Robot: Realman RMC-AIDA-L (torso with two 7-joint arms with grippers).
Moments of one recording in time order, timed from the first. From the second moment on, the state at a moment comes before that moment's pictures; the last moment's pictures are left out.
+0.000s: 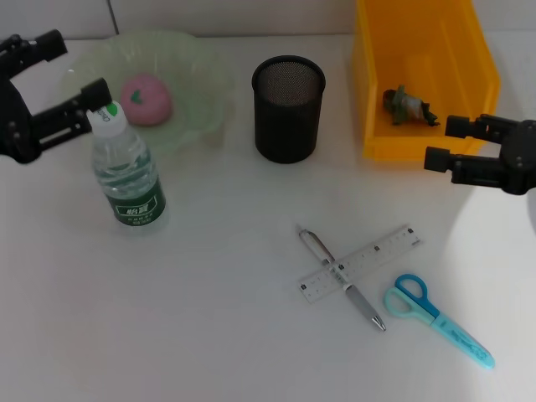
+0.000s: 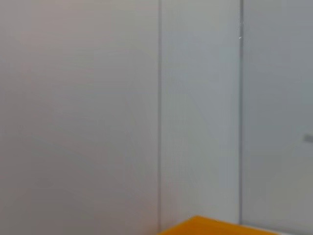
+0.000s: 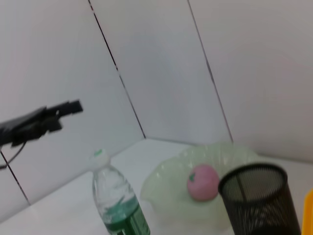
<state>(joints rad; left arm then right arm) -0.08 -2.07 0.98 1.18 1.38 1.48 -1.35 0.24 2.05 -0.94 -1.04 -1.67 -1.54 1.69</state>
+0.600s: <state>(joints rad) -0.21 -2.07 1.13 0.68 1.50 1.67 -0.99 0.50 2.06 -0.95 -1.72 -2.35 -2.03 2.49</state>
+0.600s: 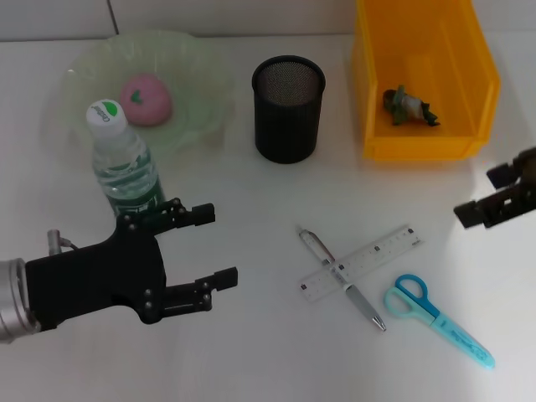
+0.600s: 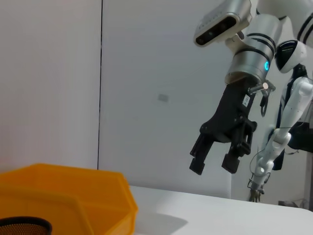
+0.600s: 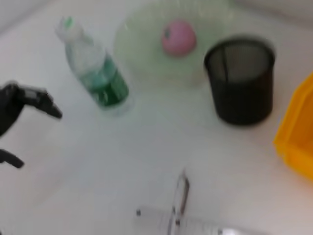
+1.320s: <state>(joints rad) -0.23 -2.07 1.14 0.62 1.50 1.58 -0.91 0.43 2.09 -1.50 -1.71 -2.65 -1.95 2.74</state>
